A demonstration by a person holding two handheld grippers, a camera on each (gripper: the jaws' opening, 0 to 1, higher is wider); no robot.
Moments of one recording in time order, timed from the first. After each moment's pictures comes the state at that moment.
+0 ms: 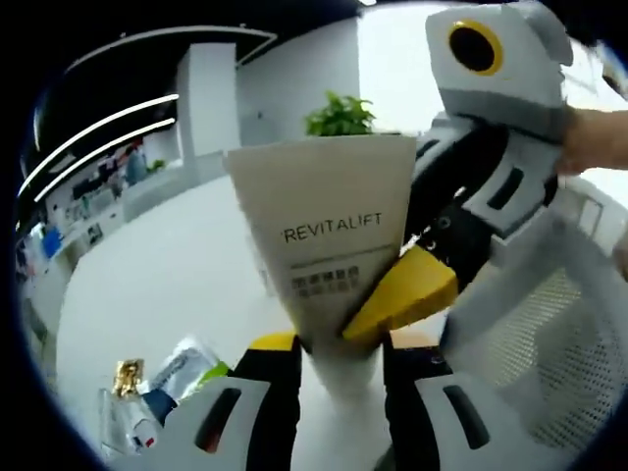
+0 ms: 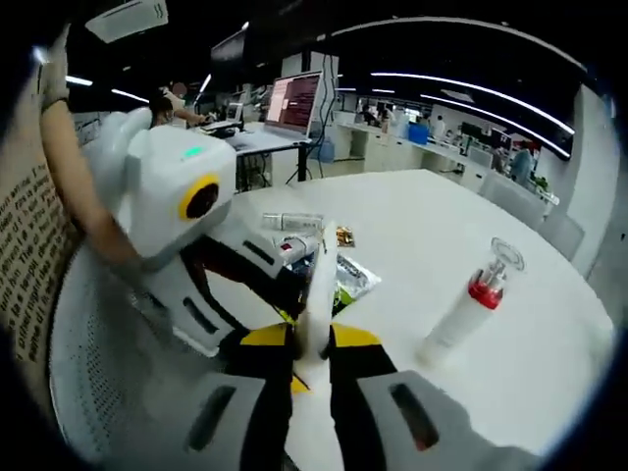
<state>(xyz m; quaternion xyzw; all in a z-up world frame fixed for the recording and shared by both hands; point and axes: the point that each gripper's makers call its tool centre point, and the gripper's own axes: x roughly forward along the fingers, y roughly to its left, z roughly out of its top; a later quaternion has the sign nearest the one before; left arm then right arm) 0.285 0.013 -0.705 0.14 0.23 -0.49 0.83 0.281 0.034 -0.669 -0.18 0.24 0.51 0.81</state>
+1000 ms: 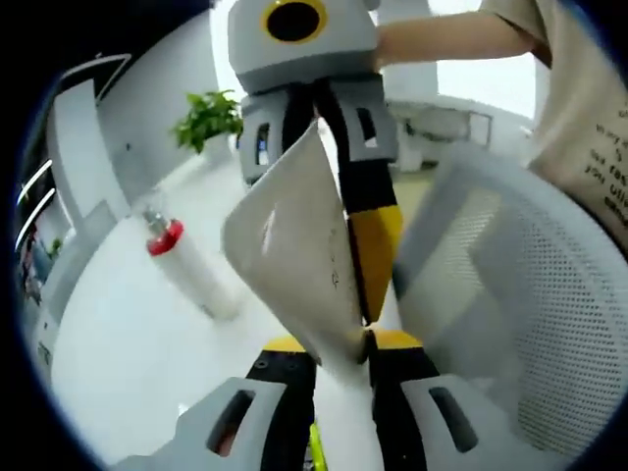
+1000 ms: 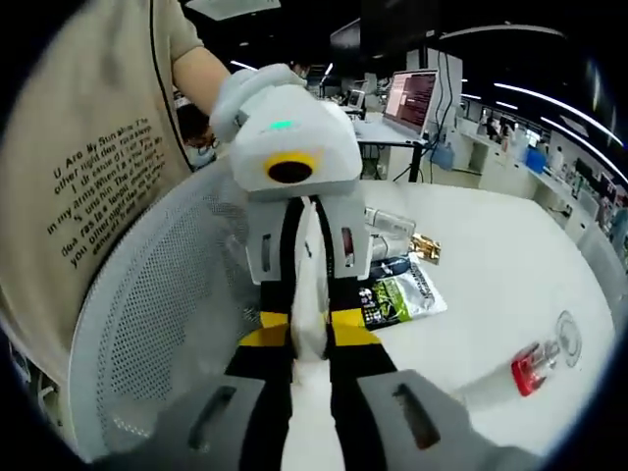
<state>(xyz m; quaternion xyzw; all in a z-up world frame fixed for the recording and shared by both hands) 0.271 0.012 -0.710 0.26 0.20 -0.66 0.68 0.265 0.041 -0.671 -0.23 0.22 0.67 0.67</state>
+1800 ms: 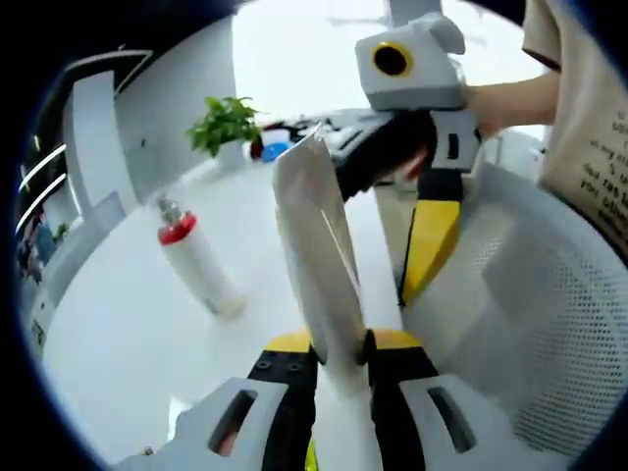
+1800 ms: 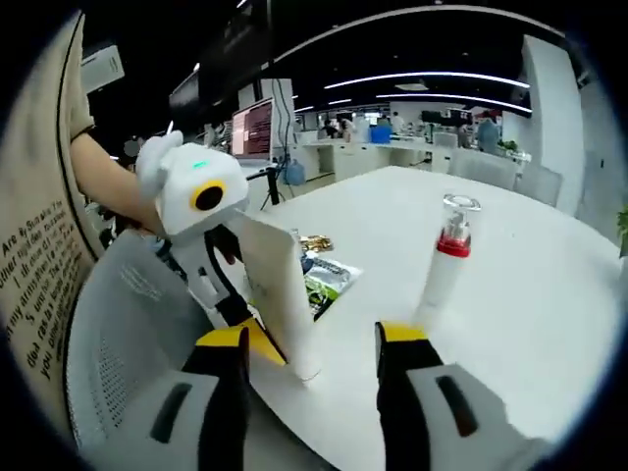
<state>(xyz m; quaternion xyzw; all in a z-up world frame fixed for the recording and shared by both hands) 0.275 0.014 -0.710 0.23 0.19 -0.65 0.70 0.279 -0.007 -0.665 -0.05 0.22 0.37 0.90</state>
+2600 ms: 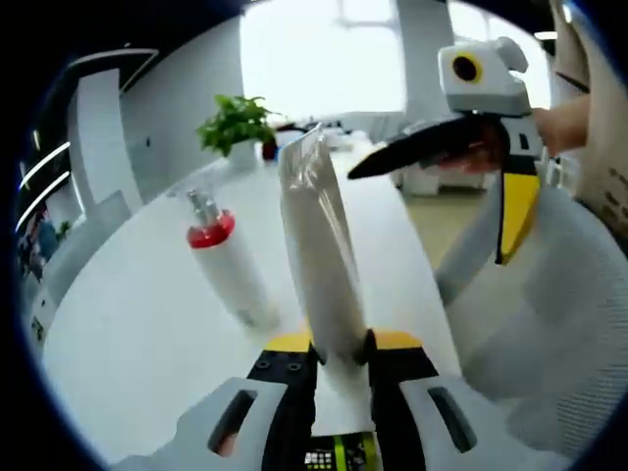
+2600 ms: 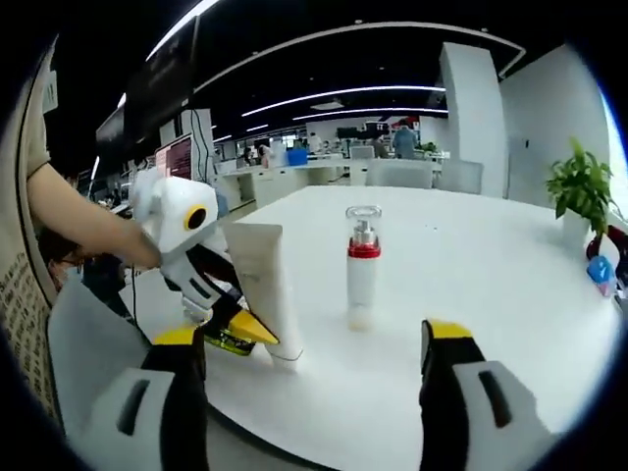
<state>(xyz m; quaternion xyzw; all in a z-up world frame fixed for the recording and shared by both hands) 0.332 0.003 -0.709 0.21 0.19 -0.64 0.71 0.297 -0.043 -0.653 -0.03 0.20 0.23 0.95</state>
